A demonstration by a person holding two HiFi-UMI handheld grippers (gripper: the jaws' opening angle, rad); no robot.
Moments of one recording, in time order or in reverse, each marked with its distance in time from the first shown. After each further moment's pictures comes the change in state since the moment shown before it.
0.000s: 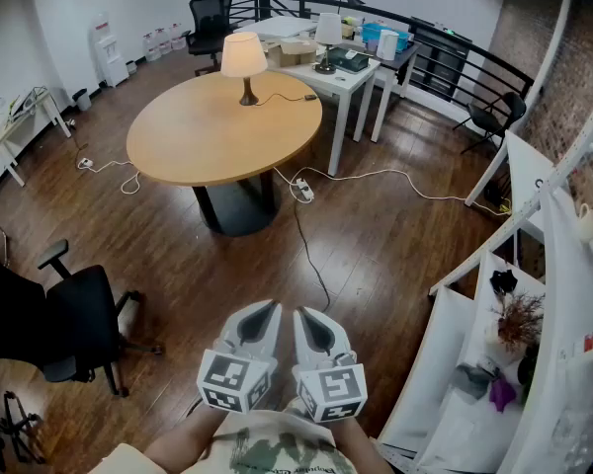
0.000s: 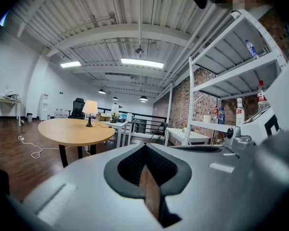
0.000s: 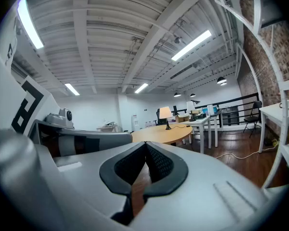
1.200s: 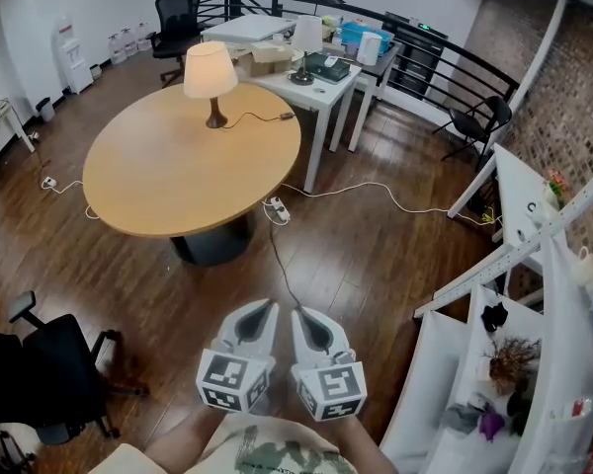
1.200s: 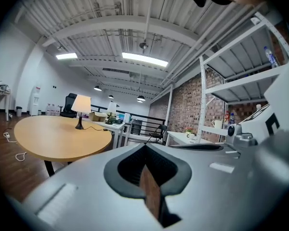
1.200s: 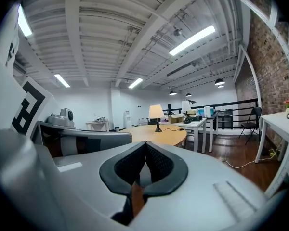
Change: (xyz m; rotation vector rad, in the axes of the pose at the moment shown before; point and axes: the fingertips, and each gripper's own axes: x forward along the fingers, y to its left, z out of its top) left arm 0.185 0.103 0.047 -0.046 -0.001 -0.073; right arm 0.178 -0.105 0.046 -0.046 0.050 -0.076
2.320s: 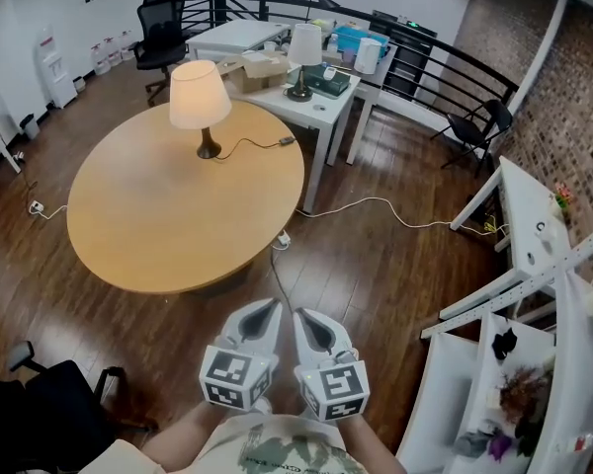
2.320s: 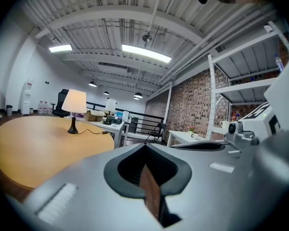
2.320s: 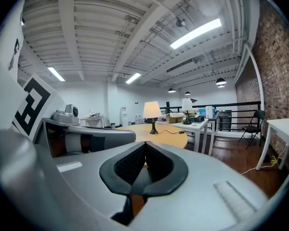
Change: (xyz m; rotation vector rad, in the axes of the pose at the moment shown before) left arm 0.130 0.108 0.040 0.008 0.043 -0.067; right arm 0.158 -0.048 0.037 -0.029 0.038 -0.033
